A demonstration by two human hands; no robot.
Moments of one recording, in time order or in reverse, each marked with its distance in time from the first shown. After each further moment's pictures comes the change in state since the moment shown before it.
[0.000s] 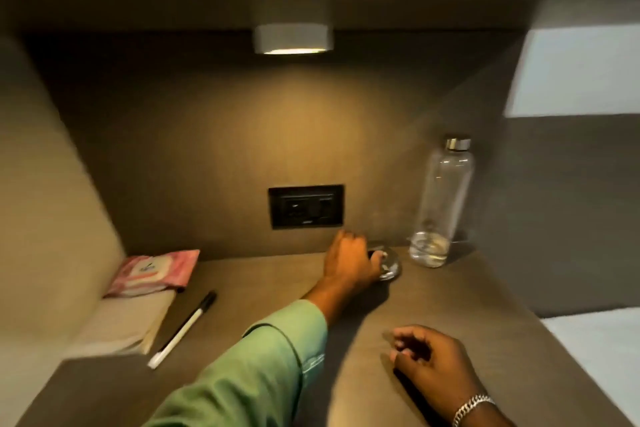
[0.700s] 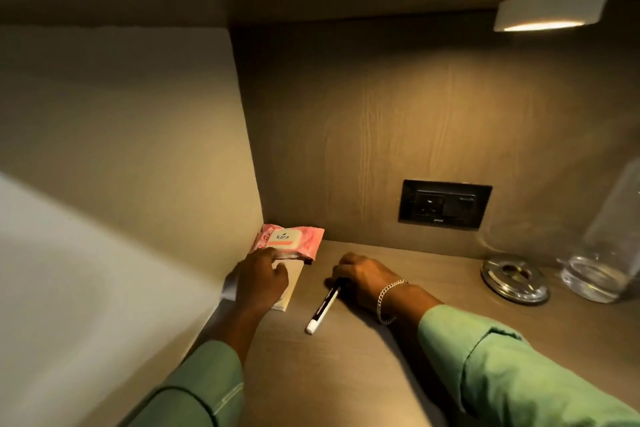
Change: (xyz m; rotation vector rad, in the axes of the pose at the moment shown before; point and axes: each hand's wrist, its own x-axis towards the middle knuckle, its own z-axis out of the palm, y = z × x) left_hand -0.160 -0.277 -0.140 -0.041 0.383 -0.616; right_hand 0.124 -0.146 0.224 -0.610 -0.441 -0.920
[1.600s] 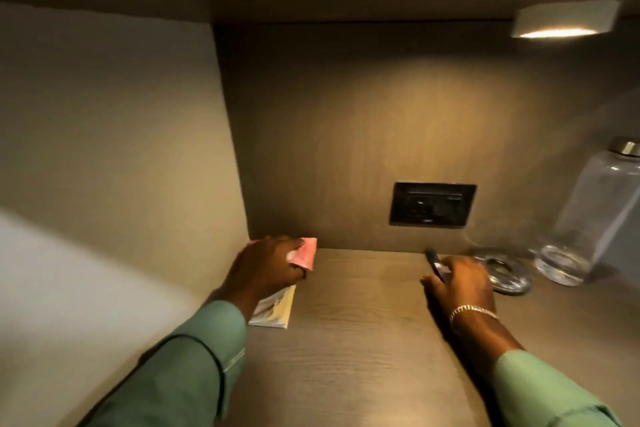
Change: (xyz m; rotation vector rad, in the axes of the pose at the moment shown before) left_hand 0.069 -0.003 0.001 0.235 -0.234 0.474; right_hand -0.087 0.050 -0.025 -0.039 0.451 0.982
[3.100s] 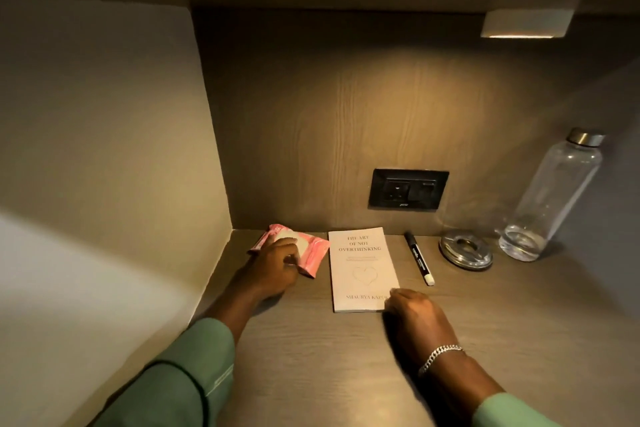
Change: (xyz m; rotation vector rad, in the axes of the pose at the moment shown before) left_hand -0.027 0.036 0.020 -0.383 -0.178 -0.004; right_hand -0.103 -0.023 -0.020 -0.101 -0.232 -0.336
